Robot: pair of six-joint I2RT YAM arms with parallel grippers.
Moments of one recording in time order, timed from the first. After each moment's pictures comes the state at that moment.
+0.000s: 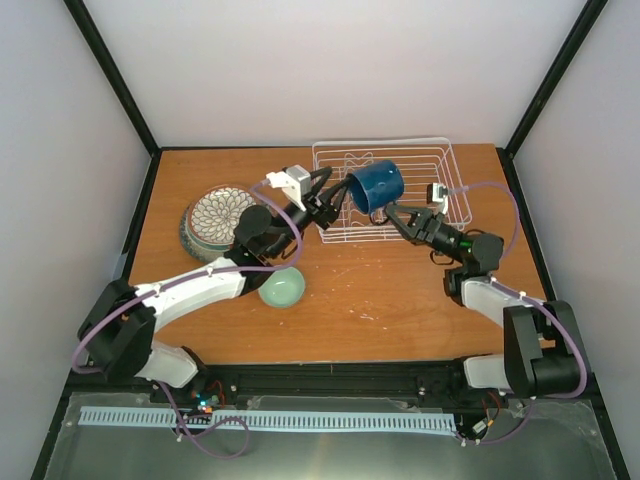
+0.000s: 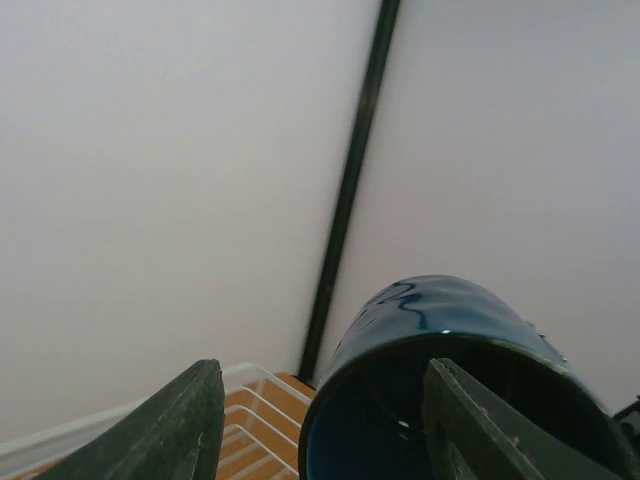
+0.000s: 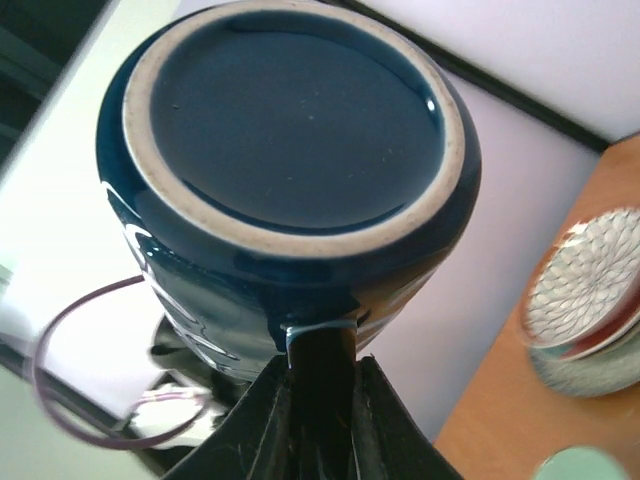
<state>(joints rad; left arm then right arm) -0.76 1.43 0.87 0.87 0.06 -0.25 0.14 1.34 0.45 1.45 -1.01 1.60</state>
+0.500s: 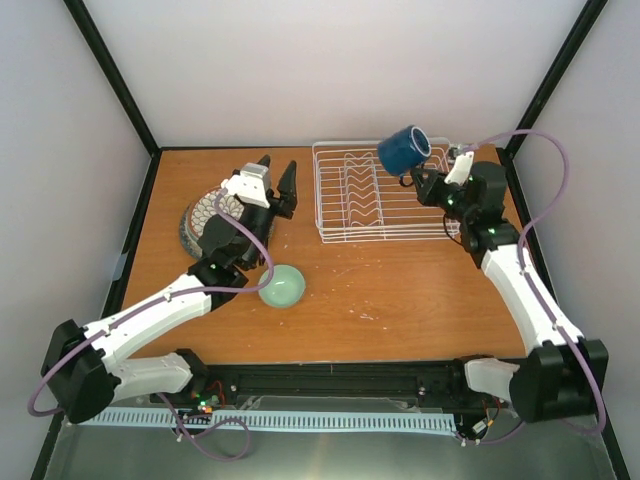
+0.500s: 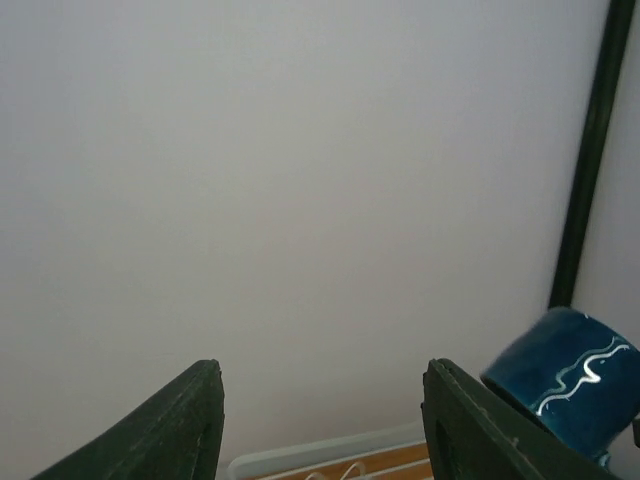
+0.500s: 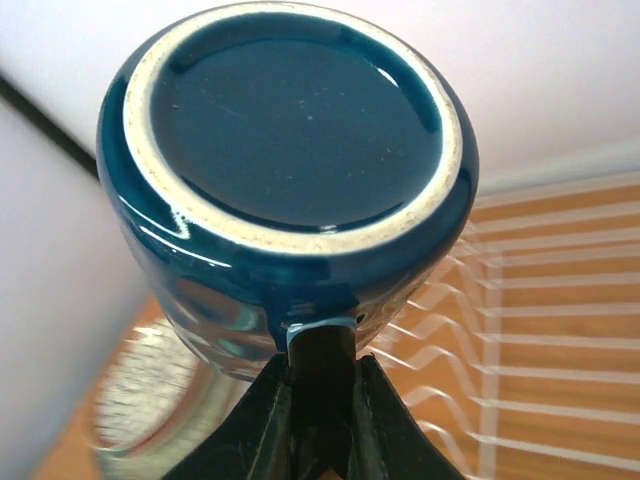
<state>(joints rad) -0.76 1.15 0.83 0.67 -0.37 0.01 0.13 1.16 0.99 0.01 -0.47 0.49</state>
